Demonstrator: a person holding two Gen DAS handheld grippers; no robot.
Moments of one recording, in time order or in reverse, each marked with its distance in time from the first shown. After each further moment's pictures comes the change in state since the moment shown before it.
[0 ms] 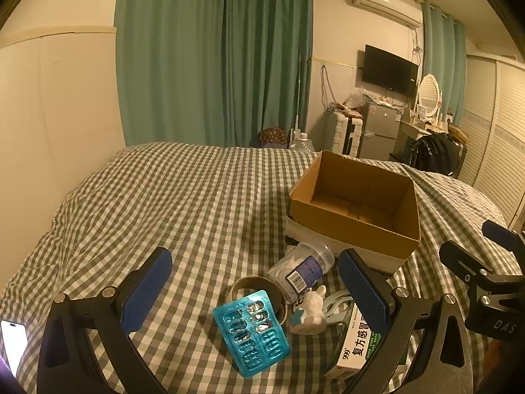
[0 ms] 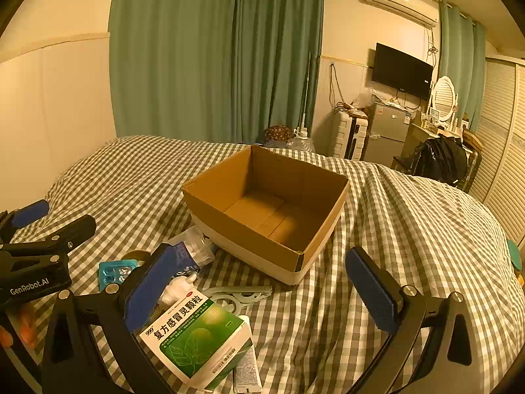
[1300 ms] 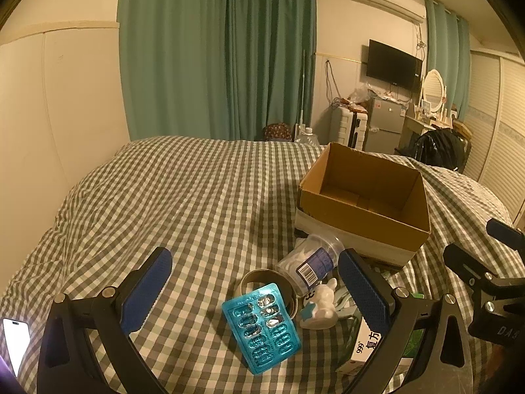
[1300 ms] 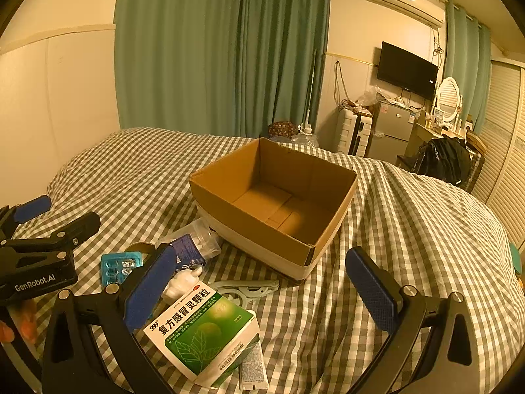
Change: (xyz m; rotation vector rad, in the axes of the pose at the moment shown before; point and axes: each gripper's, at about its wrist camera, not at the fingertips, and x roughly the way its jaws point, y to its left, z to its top) left arm 0.008 0.005 -0.011 0.009 0.018 0.020; right arm 0.008 0.010 -0.007 -0.024 0.017 0.015
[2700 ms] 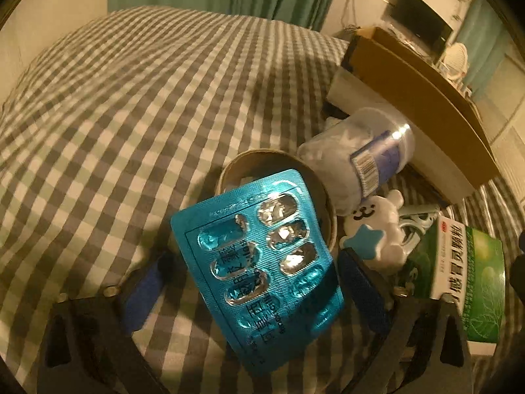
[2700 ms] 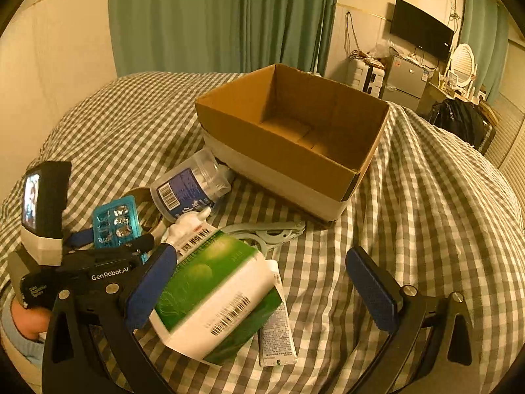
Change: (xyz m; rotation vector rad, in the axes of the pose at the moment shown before) left arm 0.116 0.023 -0.076 -0.130 0.421 -0.111; right arm 0.052 0.017 -0.037 -0.001 0.240 0.026
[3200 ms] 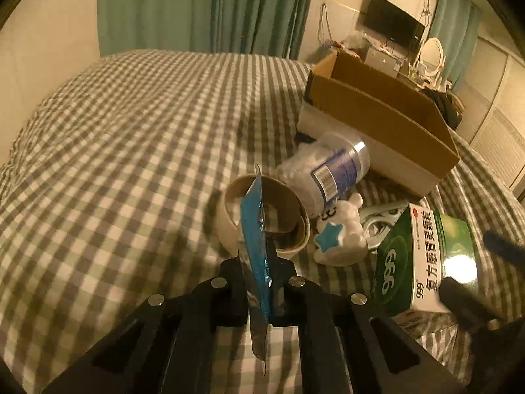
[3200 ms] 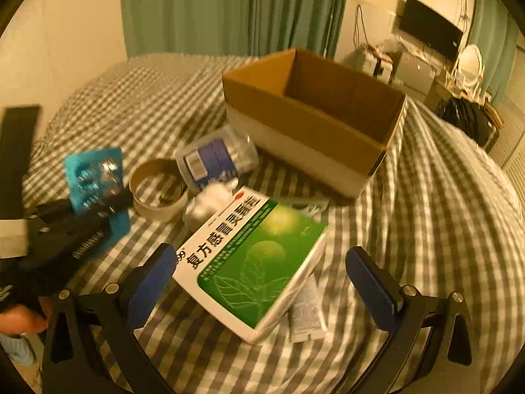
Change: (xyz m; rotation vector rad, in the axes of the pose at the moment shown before) left arm -0.058 -0.003 -0.007 0.091 -0.123 -0.004; right arm 0.004 0.034 -0.014 -0.025 0.077 -0.002
